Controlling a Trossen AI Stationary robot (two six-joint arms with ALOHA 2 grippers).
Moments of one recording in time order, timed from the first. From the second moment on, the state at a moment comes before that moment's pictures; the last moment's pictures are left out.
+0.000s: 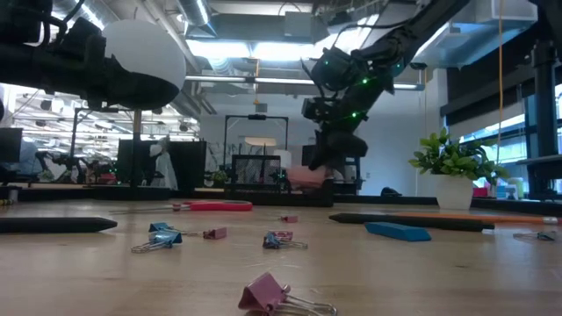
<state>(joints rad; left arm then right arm) 0.05 0.08 0.01 0.10 -0.56 -0.06 -0.43 1.82 1.14 -0.20 0.08 -0.70</state>
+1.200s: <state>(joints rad) 0.05 0.08 0.01 0.10 -0.56 -0.06 -0.37 1.84 1.21 -0.30 0.16 -0.63</state>
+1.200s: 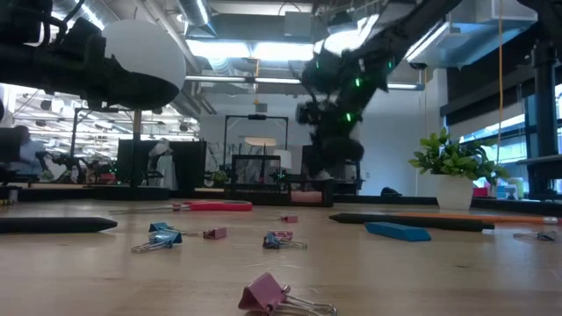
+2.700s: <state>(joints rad) 0.05 0.08 0.01 0.10 -0.56 -0.12 0.01 1.15 0.82 -1.02 0.03 0.37</state>
